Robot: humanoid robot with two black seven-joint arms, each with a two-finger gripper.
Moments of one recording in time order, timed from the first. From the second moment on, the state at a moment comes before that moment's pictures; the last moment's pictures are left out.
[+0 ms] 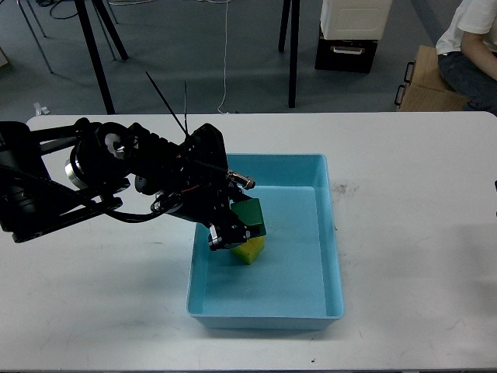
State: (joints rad) left arm -1.21 0.38 -0.10 -1.32 2.18 -0.49 -0.49; right arm -0.21 -0.26 1.50 1.45 -1.31 -0.20 0.41
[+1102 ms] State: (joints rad) left arm -1.19 0.33 -0.09 -1.25 2.18 -0.49 -0.49; right arm -0.21 -0.25 1.50 1.45 -1.28 -0.20 0.41
